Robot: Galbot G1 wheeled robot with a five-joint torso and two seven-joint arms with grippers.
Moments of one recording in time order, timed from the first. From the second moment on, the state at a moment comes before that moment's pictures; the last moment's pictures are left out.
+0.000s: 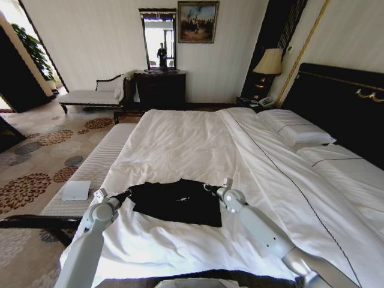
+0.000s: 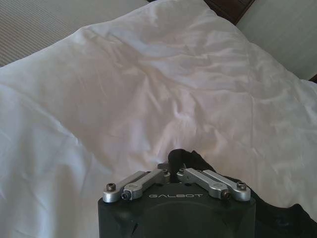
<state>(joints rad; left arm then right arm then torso) 1.16 -1.21 -0.66 -1.76 -1.08 0.67 -0.36 -0.75 1.04 -0.09 1.41 1.18 -0.39 0.24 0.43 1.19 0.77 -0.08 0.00</state>
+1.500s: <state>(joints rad) 0.51 -0.82 -0.49 -1.92 -1.47 0.44 -0.39 -0.60 0.74 0.23 1.85 1.36 0.07 -0.24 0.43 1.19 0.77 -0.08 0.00</state>
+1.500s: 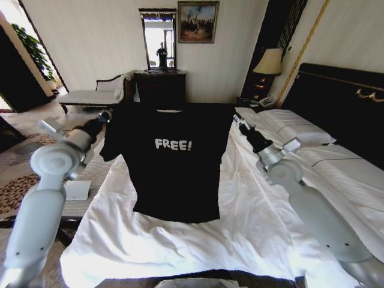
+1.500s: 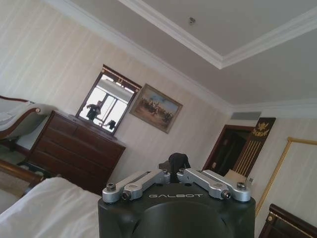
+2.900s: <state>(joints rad) 1.31 -0.68 -1.47 -2.51 -2.01 0.38 -0.36 -1.30 0.59 1.08 2.51 1.55 -0.09 0.01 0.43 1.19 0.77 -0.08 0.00</state>
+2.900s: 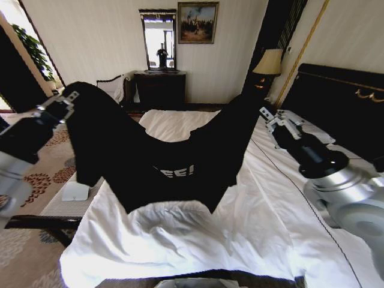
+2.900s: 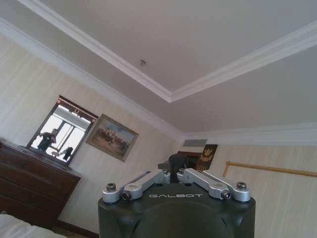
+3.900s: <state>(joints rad) 0.88 -1.13 -0.22 -1.61 -1.00 0.41 -0.30 -0.91 0.91 0.12 1.52 1.02 -0.15 0.03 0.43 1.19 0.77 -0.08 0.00</state>
